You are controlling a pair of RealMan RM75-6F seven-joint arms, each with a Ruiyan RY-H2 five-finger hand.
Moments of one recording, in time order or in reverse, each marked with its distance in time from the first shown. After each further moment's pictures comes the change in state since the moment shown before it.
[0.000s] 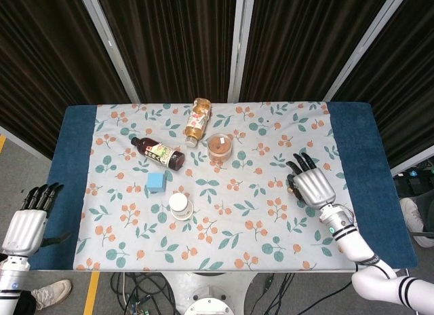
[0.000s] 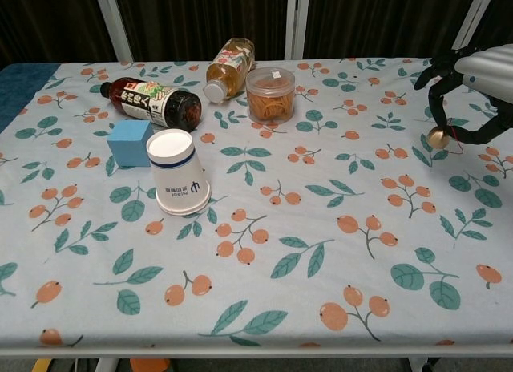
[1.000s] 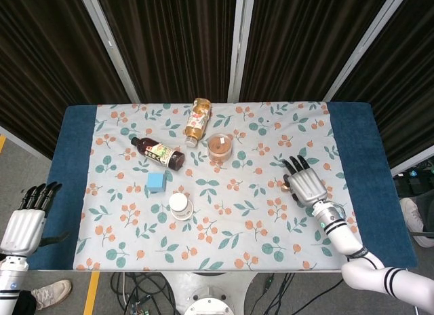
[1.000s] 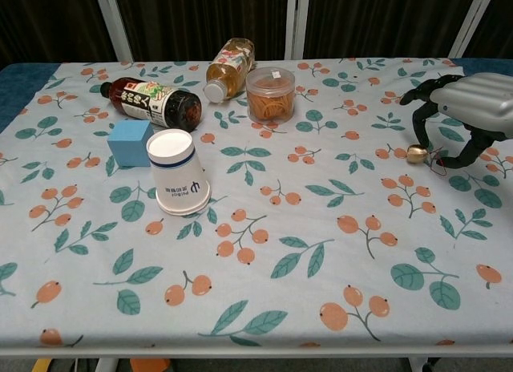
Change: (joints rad) left arm 0.002 0.004 -0.004 -0.005 0.000 0.008 0.006; right arm 0.054 -0.077 -0.010 0.098 0.099 -0.090 -0.082
